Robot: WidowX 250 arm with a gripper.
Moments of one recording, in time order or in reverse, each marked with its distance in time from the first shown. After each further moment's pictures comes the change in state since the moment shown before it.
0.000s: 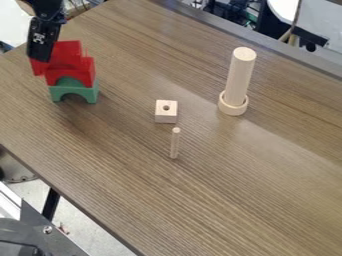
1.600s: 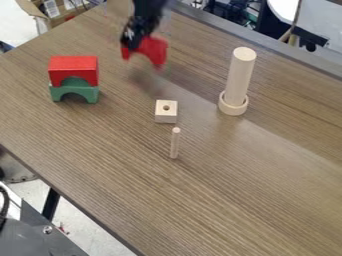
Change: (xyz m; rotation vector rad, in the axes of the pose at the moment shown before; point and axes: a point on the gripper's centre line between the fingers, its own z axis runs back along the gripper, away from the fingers) arm -0.126 -0.051 0.020 -0.236 -0.167 -0.443
